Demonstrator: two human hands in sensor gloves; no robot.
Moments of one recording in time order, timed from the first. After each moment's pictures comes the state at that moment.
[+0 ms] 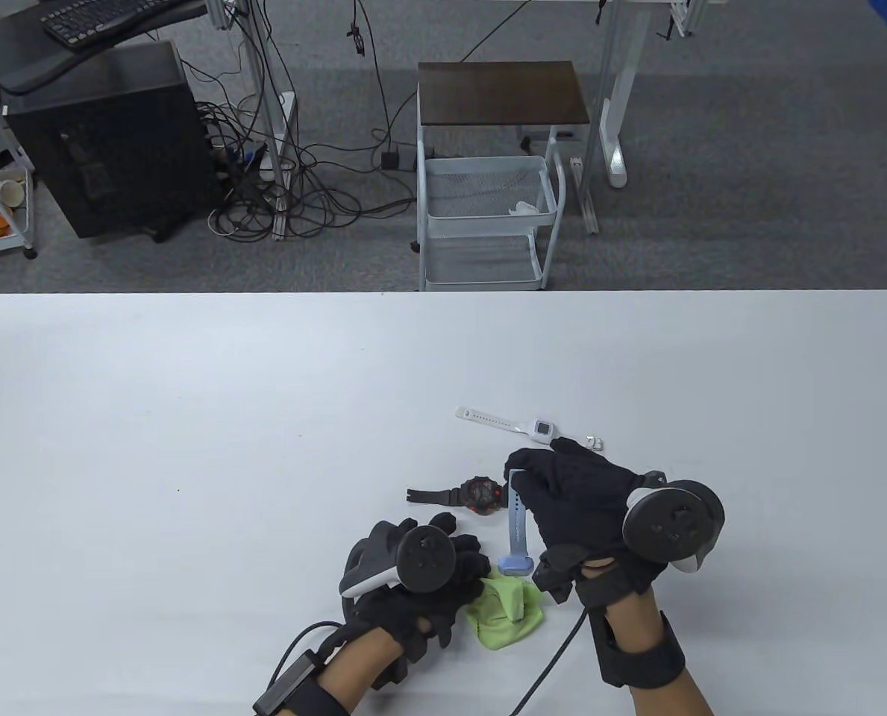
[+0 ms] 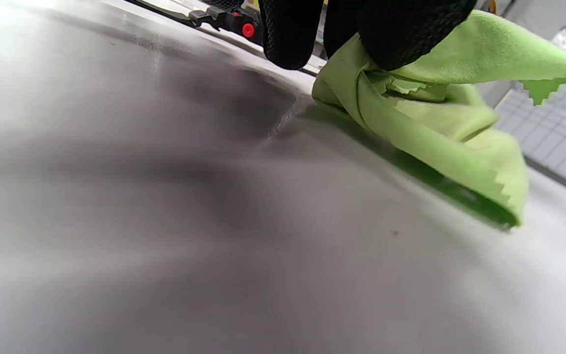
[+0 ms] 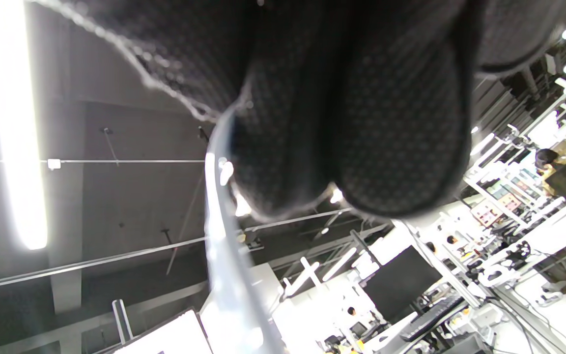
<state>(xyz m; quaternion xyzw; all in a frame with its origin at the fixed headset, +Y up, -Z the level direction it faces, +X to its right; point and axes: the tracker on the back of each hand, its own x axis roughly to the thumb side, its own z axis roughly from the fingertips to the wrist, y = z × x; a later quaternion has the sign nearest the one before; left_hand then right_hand) -0.072 -0.776 -0.279 -0.18 -0.27 0.21 0.92 0.145 -0.599 -0.281 0.29 -0.24 0.81 0.45</state>
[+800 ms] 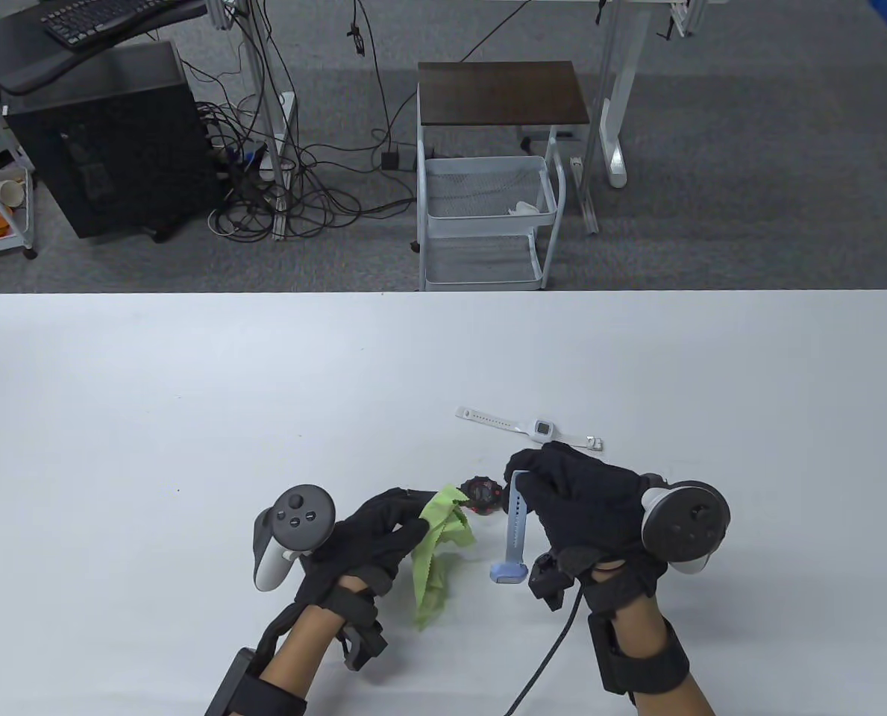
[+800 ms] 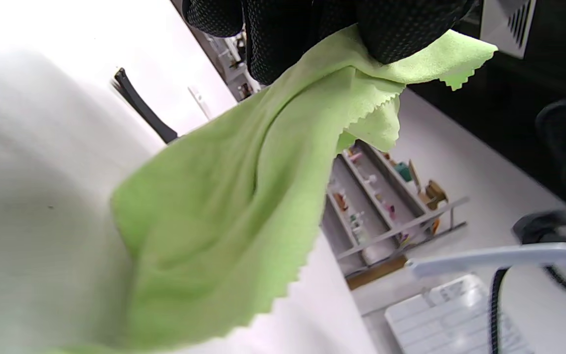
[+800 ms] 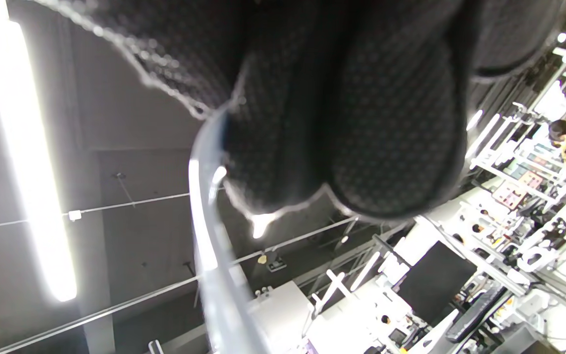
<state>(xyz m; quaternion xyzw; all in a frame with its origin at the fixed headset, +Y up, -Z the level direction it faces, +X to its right) -0.160 -0.748 -0.294 -0.13 -0.19 0.54 0.81 0.145 -0.596 -0.278 0.29 -0.22 0.77 0.53</state>
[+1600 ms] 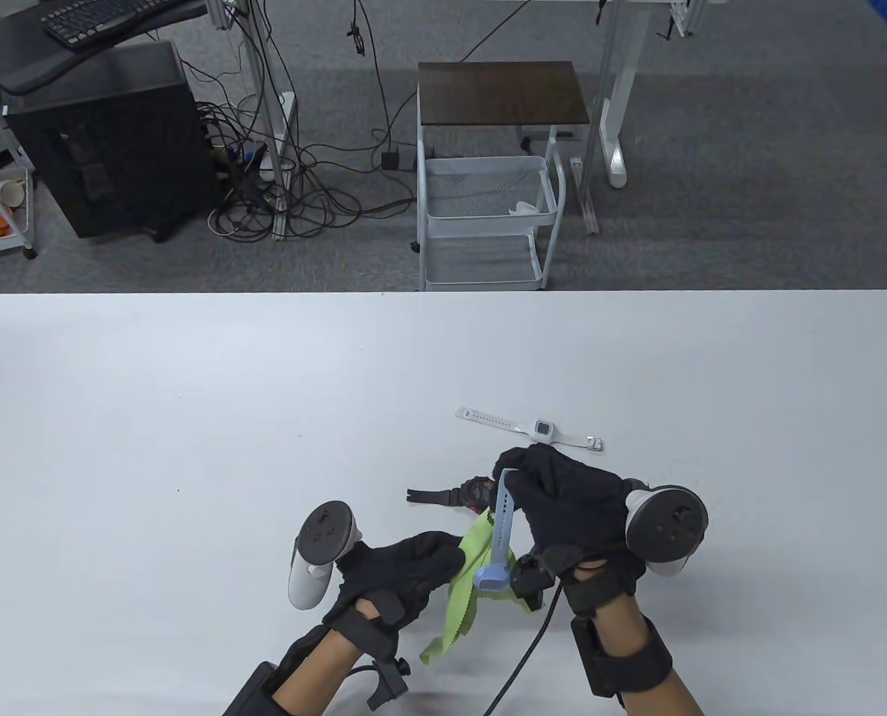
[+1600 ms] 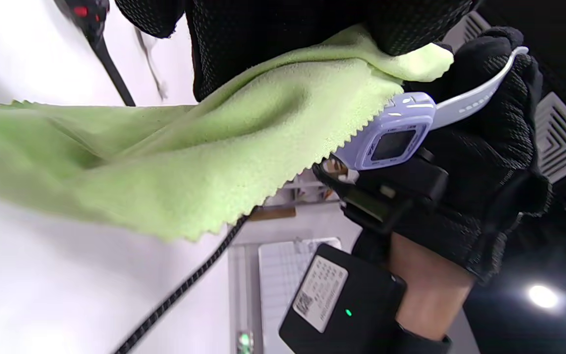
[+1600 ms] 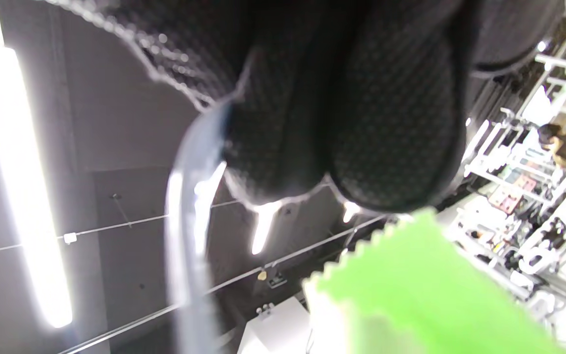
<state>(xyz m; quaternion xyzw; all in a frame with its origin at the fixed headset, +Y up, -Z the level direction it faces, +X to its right) -0.108 -0.744 -0.264 -0.23 -0.29 0.67 0.64 0.136 -0.609 -0.281 0.27 -0.24 0.76 0.54</state>
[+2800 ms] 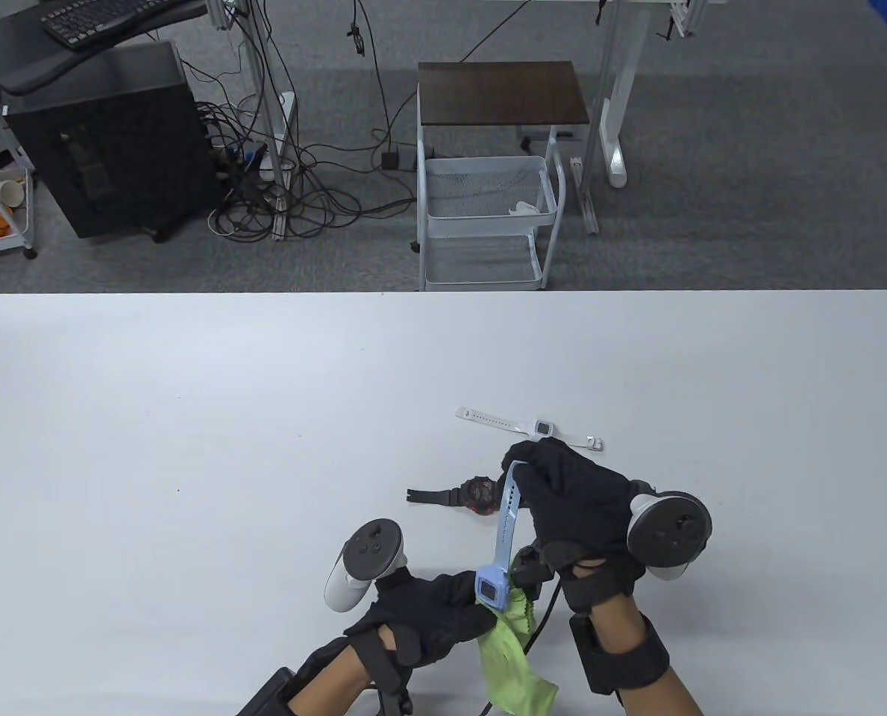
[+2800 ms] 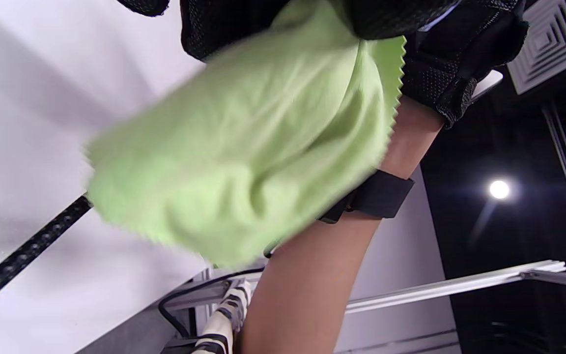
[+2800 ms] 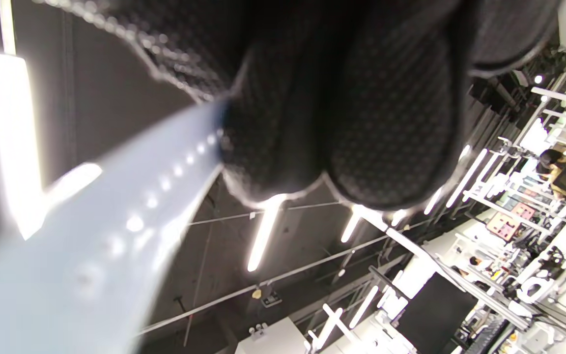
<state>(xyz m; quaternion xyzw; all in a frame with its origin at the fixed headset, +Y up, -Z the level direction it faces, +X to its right) -0.072 -0.752 -0.247 -0.32 -0.40 0.62 0.60 0.139 -0.611 -0.281 0.25 -0.27 0.75 0.55</state>
